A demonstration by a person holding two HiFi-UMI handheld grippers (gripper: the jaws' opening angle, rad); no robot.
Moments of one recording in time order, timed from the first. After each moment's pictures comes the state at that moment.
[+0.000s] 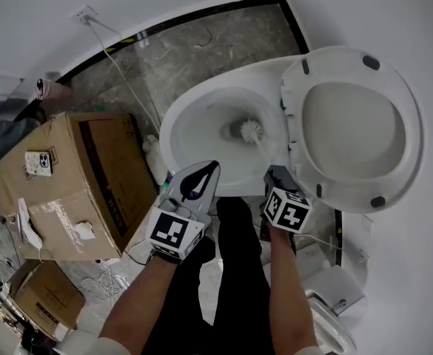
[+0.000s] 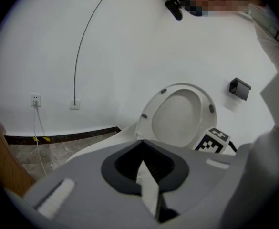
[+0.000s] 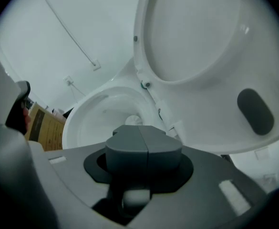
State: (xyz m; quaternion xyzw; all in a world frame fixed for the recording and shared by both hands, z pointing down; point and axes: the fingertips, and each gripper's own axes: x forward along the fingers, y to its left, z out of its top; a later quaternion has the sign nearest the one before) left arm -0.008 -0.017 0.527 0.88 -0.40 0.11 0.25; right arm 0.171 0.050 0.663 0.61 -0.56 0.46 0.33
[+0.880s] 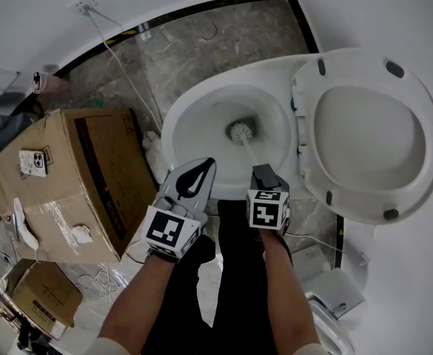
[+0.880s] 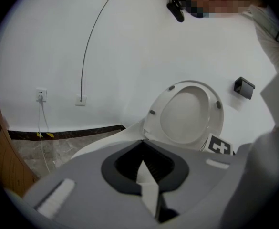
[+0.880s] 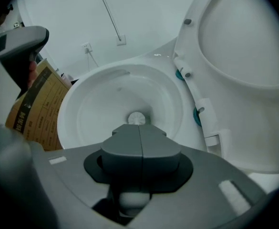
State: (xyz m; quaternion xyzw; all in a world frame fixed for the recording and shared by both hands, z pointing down) left arm -0.036 -0.026 0.562 0.87 -0.42 0.11 0.25; right arm 0.108 0.053 0.717 0.52 -0.61 0.41 0.45
